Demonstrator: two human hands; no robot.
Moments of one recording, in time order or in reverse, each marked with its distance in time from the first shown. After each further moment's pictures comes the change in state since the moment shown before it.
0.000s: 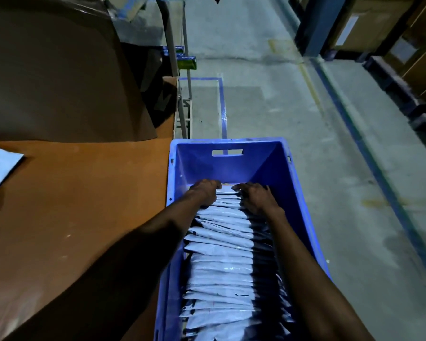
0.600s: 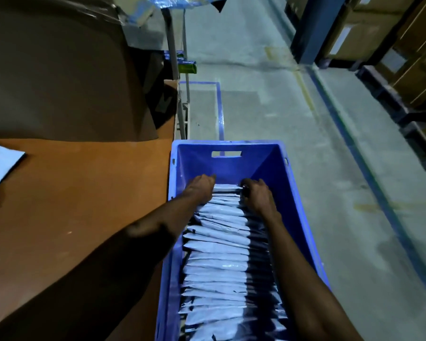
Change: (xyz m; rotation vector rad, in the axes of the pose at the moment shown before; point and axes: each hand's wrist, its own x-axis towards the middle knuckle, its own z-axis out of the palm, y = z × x) left_hand -0.032 0.012 -0.024 0.207 0.082 0.023; right_hand -0.009 -0.003 0.002 0.146 0.210 0.117
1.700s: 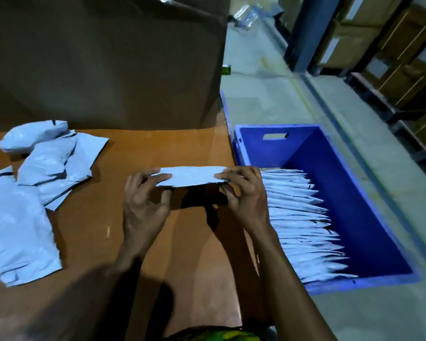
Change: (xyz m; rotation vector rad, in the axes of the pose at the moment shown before) left_hand -0.314 -0.240 0.010 -0.588 1.147 0.138; right_hand -0.180 -0.301 0.037 0.319 0.620 -0.424
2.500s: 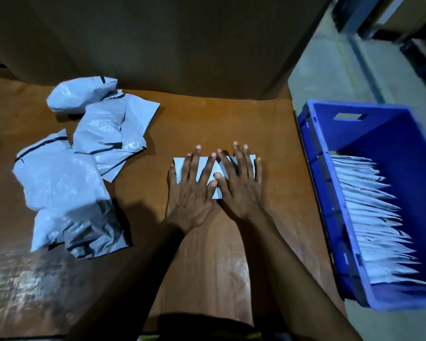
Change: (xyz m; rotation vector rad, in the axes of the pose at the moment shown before) left_hand -0.011 -0.125 0.002 0.518 -0.580 0.007; right_hand -0.019 -0.051 0.169 -0.421 -0.457 0.060
